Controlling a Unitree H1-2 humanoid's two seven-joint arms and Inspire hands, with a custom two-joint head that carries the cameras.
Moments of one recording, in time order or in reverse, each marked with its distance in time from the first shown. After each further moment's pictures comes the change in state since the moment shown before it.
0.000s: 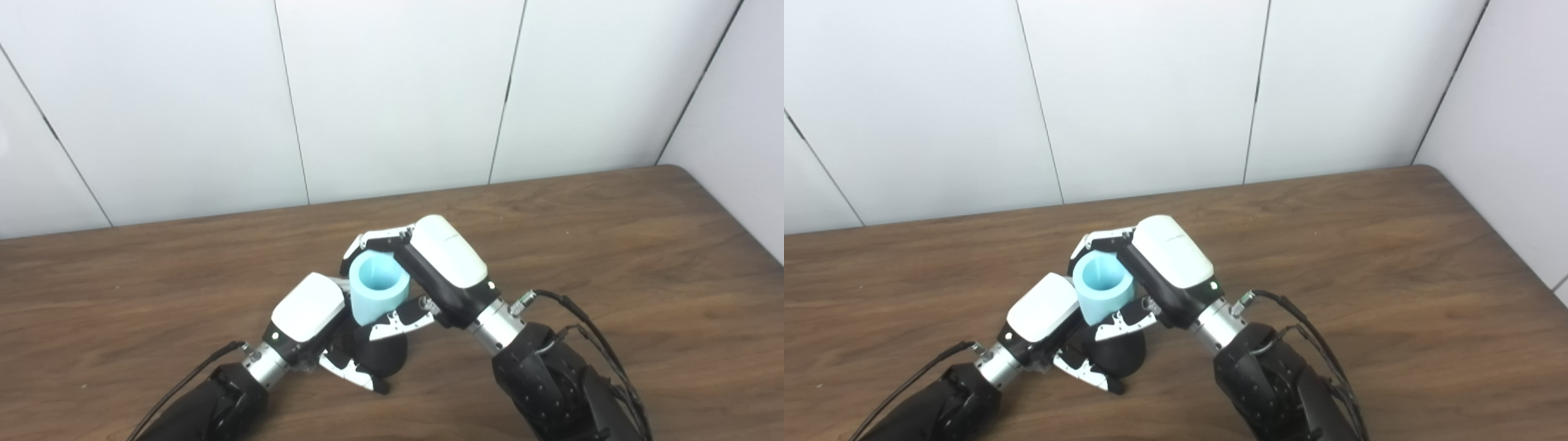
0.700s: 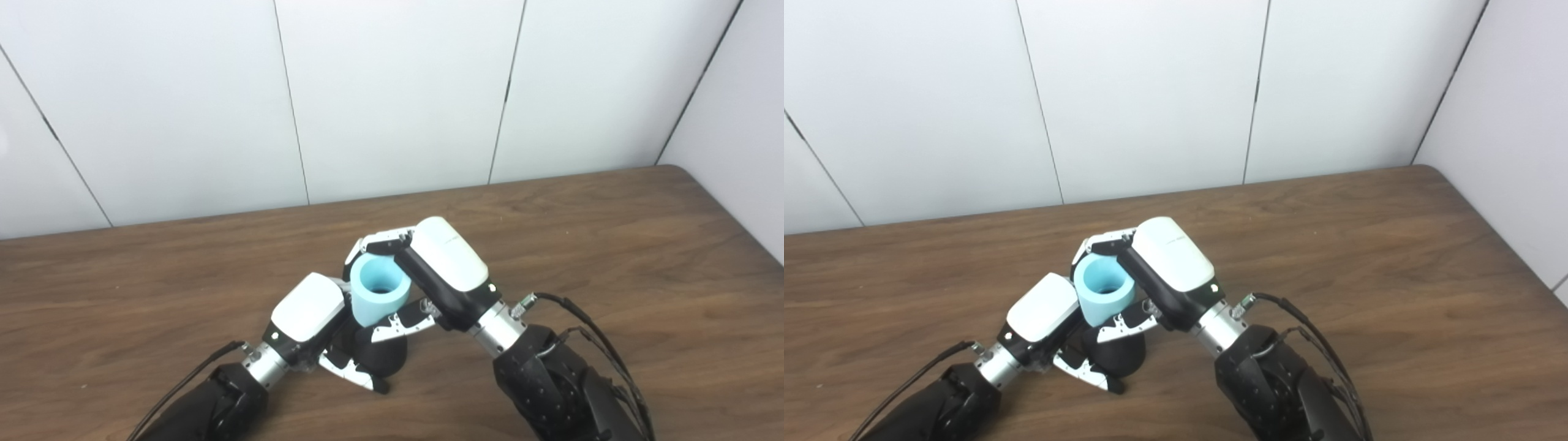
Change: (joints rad) left arm 0.000 0.000 0.001 0.000 -0.009 0.000 -0.008; right arm 0.004 -0.016 0.013 0.005 -0.014 -0.020 -0.034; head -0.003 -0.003
